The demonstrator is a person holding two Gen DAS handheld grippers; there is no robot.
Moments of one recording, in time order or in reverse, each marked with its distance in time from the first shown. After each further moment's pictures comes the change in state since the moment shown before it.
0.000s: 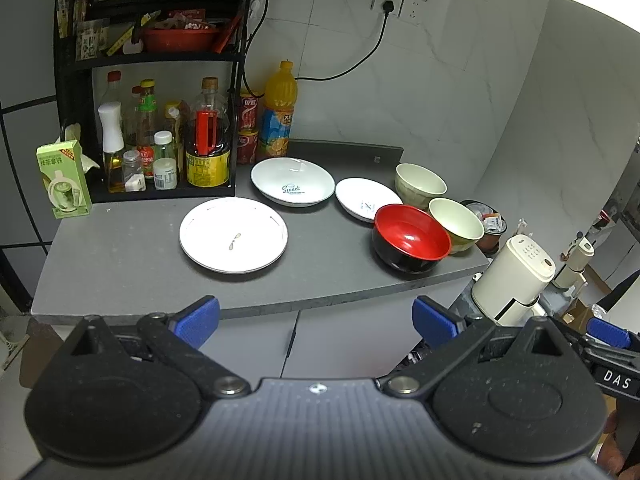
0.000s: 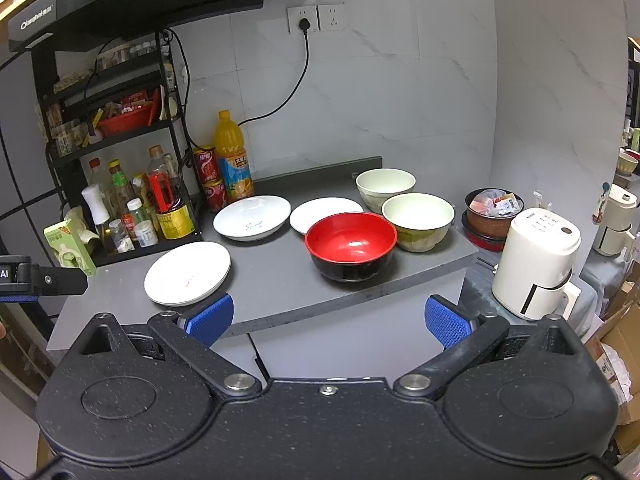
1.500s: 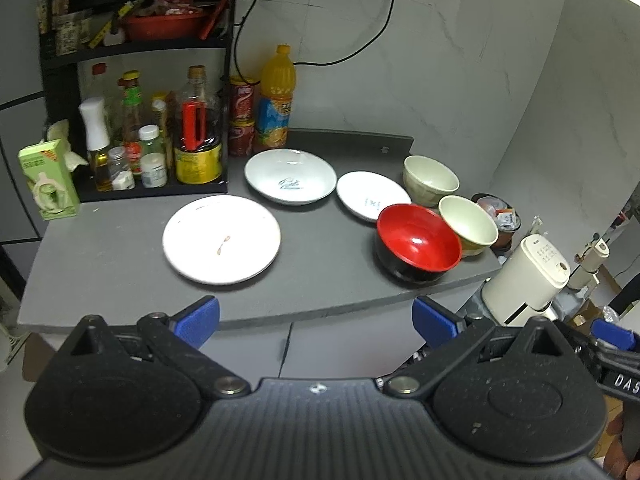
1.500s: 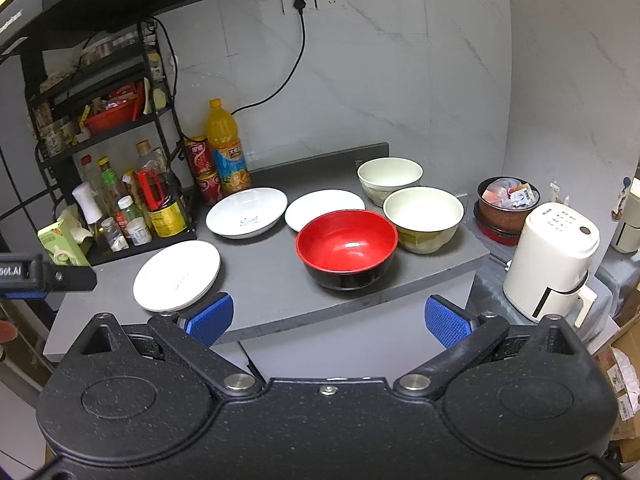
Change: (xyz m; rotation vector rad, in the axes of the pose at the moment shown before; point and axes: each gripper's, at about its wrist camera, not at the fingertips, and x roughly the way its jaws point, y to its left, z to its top) left arm 0.057 -0.025 0.036 -0.010 0.052 0.026; right arm 0.051 -0.040 0.028 0.001 0.064 0.050
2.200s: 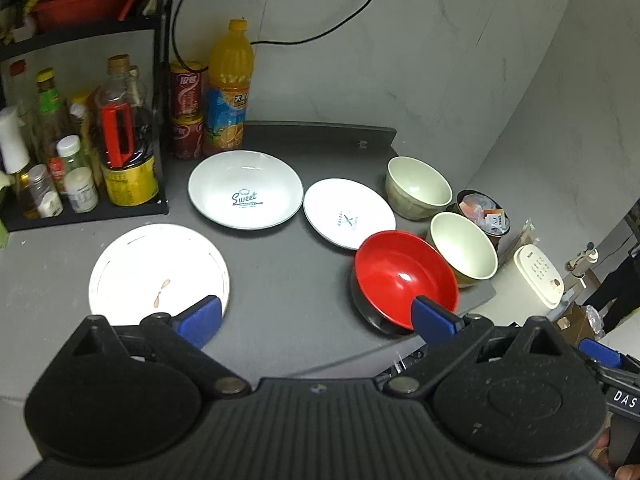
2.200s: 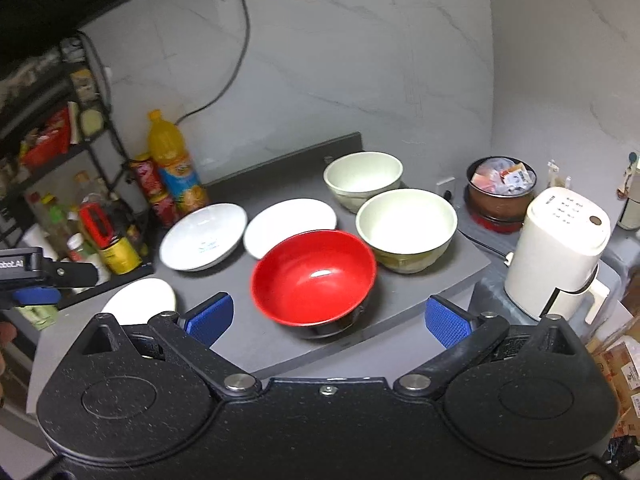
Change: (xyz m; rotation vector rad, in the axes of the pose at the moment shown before) left arm 0.127 -0.013 0.089 0.007 0.103 -0.090; right arm 0.096 -0.040 0.051 0.118 0.056 -0.048
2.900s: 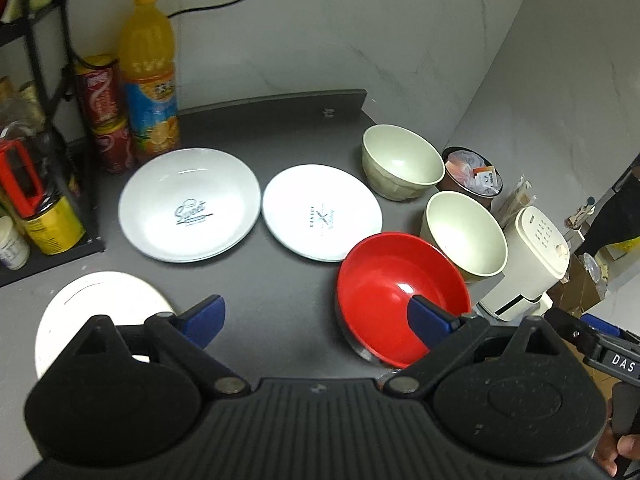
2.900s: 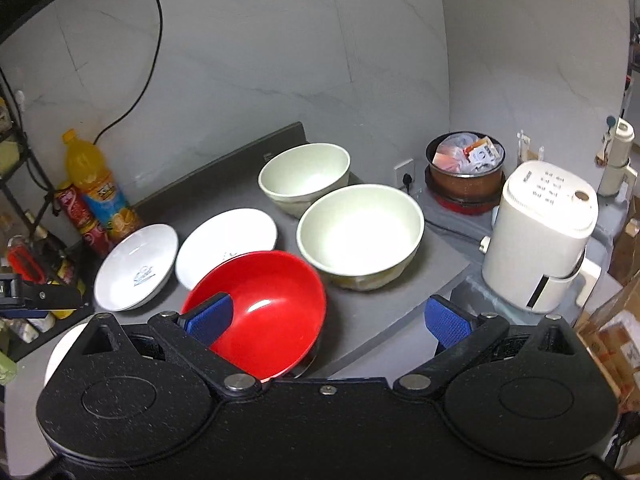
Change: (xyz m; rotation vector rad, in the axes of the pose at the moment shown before) left arm 0.110 -0.027 0.058 0.147 0.132 -0.064; right arm 0.081 -0.037 0.026 0.114 0.032 -0.115
